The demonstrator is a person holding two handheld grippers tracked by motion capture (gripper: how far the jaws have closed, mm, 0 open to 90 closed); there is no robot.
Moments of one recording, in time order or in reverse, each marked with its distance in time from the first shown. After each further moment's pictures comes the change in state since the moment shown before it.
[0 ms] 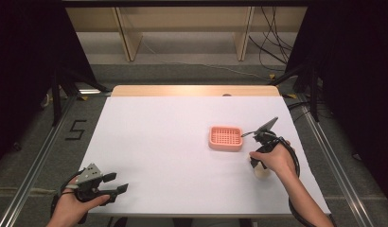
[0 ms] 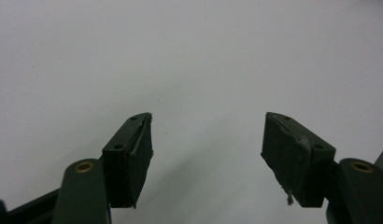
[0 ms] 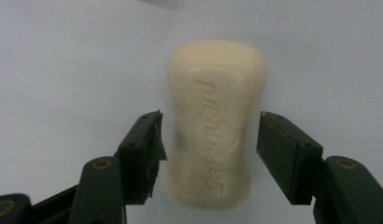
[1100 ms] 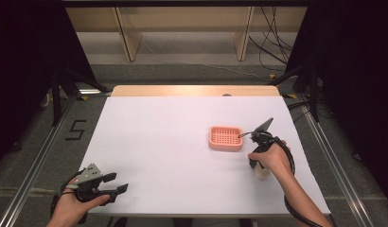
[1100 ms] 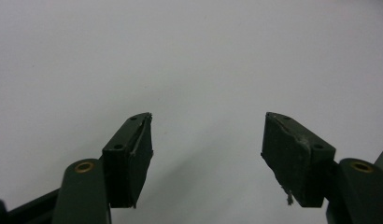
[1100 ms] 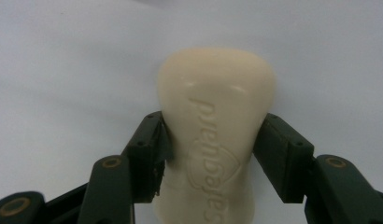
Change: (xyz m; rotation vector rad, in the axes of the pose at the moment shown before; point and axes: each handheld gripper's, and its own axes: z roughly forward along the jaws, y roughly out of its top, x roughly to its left) left arm 0.000 0.000 0.000 -0.001 0.001 -0.002; right arm 0.000 0.010 0.017 0.035 -0.012 0.006
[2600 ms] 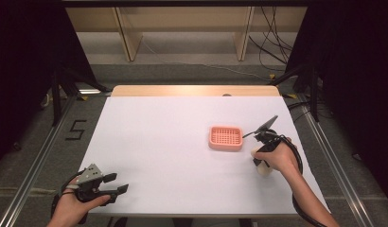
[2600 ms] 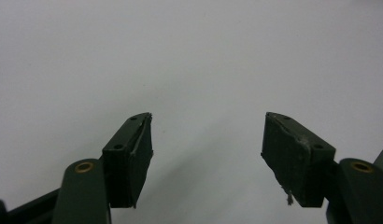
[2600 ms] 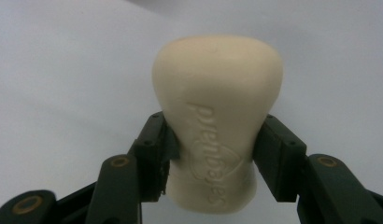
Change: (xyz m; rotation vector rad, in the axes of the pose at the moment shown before) left arm -0.001 -0.001 0.001 0.008 -0.003 0.004; right arm -0.008 -0.008 -0.018 -0.065 -0.008 -0.107
